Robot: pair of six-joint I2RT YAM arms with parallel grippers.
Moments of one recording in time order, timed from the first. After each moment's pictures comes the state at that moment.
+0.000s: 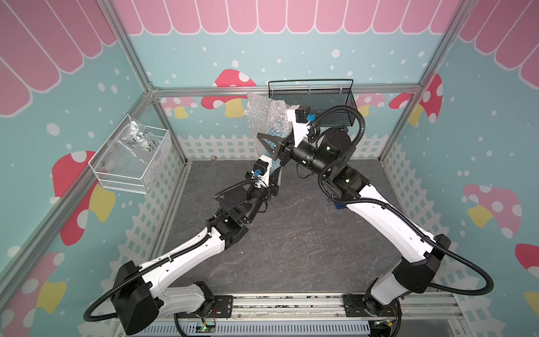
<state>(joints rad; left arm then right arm) -0.76 1.23 0.99 0.52 -0.25 0.21 0.78 1.60 1.81 0.03 -0.25 0.14</state>
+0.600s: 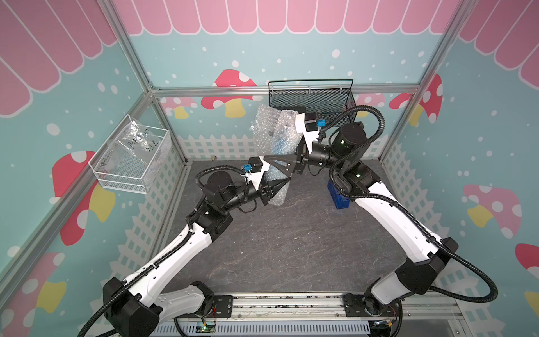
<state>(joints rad) -0.56 1.17 1.12 0.19 0.64 -0.01 0.64 1.57 1.78 0.09 -0.87 0.09</state>
